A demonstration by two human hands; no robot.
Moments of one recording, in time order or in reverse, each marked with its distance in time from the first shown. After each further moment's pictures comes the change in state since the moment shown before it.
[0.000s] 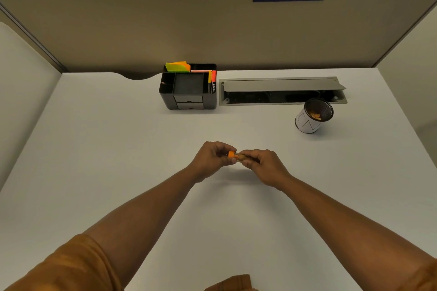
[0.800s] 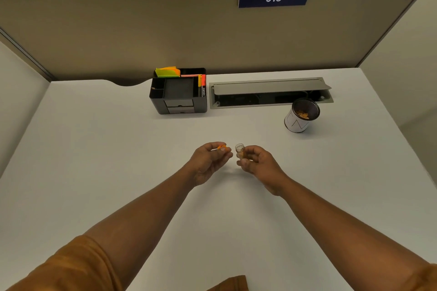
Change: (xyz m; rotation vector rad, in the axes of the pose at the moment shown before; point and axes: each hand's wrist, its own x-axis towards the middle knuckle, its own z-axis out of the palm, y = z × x) left_hand 0.009 0.001 0.014 -0.773 0.053 -0.307; right_hand -0.015 0.003 -0.004 0.621 0.056 0.234
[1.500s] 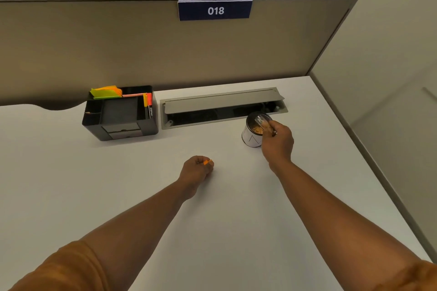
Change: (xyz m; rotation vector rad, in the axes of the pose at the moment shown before) left_hand 0.103 -0.043 0.074 0.506 0.139 0.049; right_hand 0.059 -0.061 -0.142 -0.372 0.920 -0.171
